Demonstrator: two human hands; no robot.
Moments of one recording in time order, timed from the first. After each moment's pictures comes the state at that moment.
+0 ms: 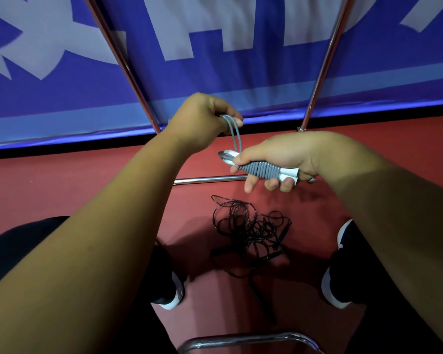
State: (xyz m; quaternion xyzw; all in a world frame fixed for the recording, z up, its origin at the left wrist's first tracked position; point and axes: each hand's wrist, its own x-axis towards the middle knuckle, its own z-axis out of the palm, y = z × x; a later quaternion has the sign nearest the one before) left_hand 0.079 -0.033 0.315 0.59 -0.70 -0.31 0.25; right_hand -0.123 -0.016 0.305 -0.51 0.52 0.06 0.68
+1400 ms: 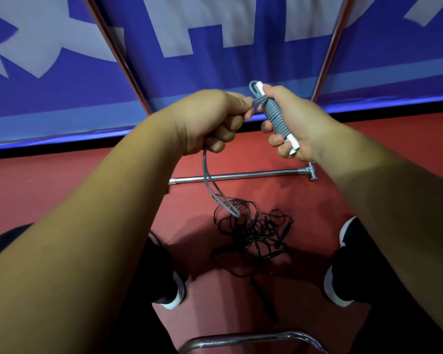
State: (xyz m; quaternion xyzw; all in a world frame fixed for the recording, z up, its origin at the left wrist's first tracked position) left_hand 0.059 -0.020 0.351 0.53 -0.53 -0.64 0.19; right_hand -0.129 -0.036 0.312 -0.35 0.59 -0.28 0.67
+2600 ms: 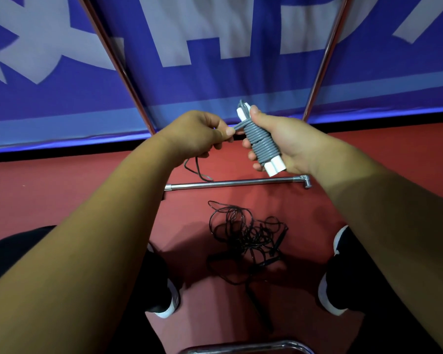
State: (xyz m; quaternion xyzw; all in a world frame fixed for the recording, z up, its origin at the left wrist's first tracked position) left_hand 0.085 -0.033 0.311 0.61 -0.61 -0.46 0.21; right_hand -0.122 -0.031 0.306 -0.39 0.53 -0.25 0.70
